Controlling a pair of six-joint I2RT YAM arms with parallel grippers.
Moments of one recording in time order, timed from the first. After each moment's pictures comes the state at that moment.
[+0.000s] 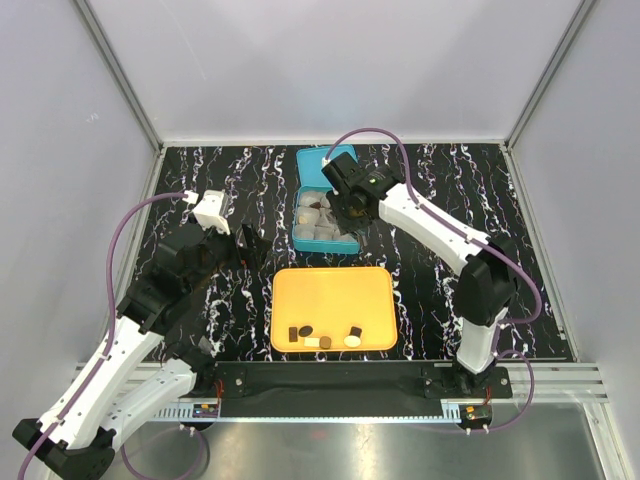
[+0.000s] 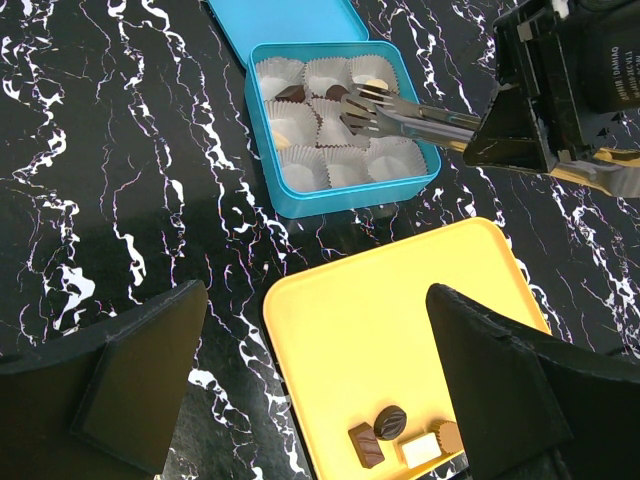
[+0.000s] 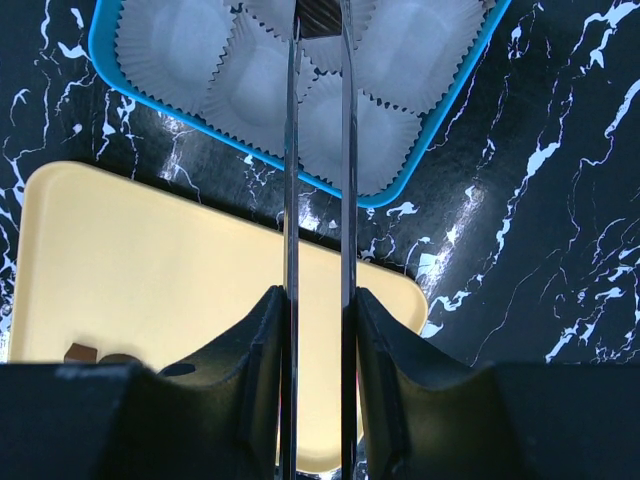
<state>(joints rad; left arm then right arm) -0.52 0.71 0.87 -0.52 -0.06 -0.31 0.73 1.85 1.74 -0.96 0.17 0.29</state>
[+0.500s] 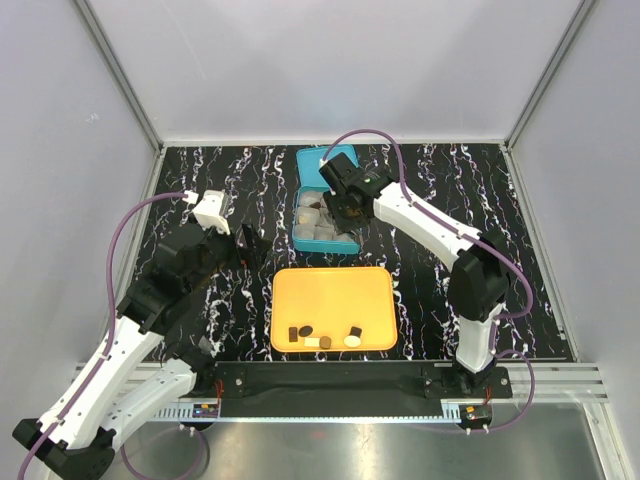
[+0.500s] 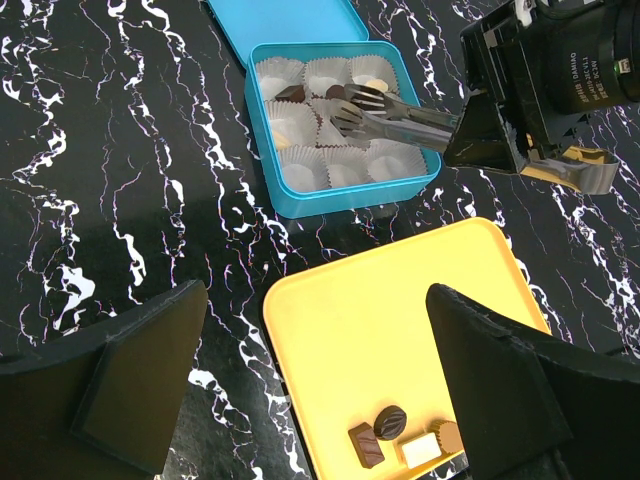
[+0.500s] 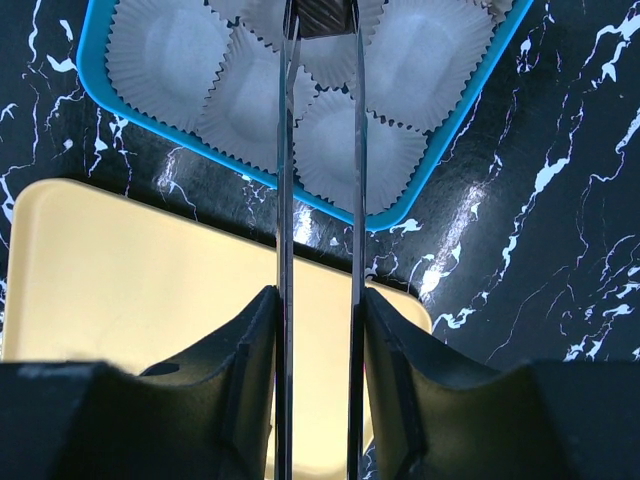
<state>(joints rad) -0.52 0.71 0.87 -0.52 -0.06 -0.31 0.72 1.90 1.75 -0.93 0.17 0.28</state>
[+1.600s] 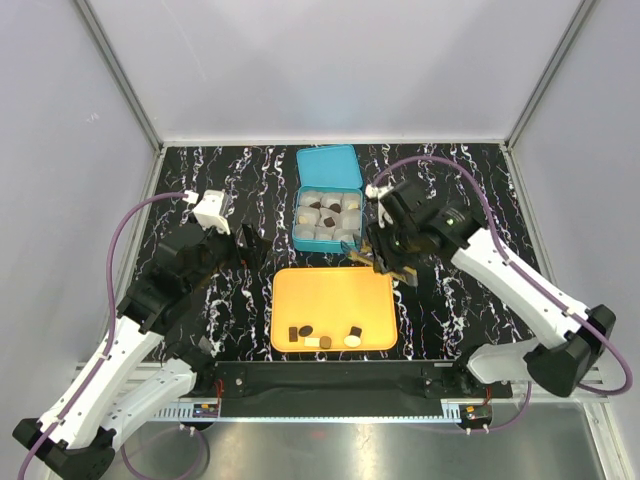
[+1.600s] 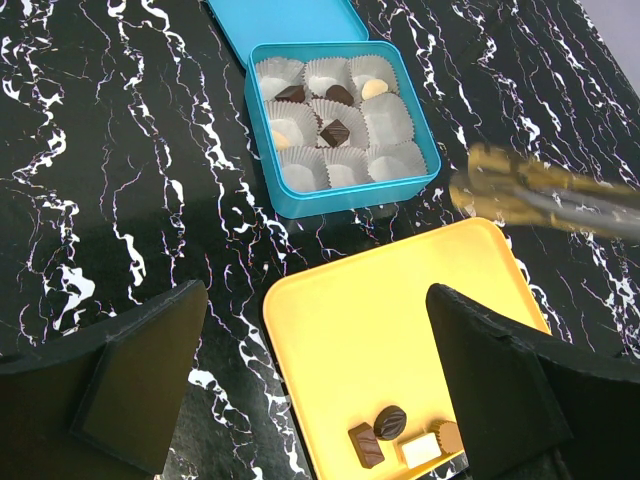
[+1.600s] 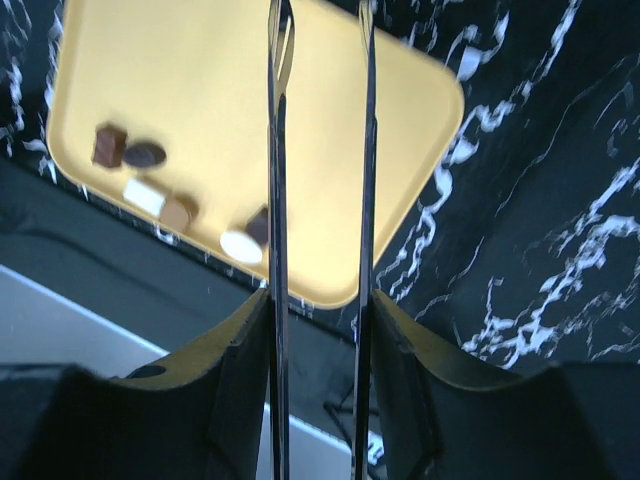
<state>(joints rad) -0.52 0.71 0.87 -0.52 -0.06 -0.31 0.72 1.34 1.40 -1.09 0.00 0.28</state>
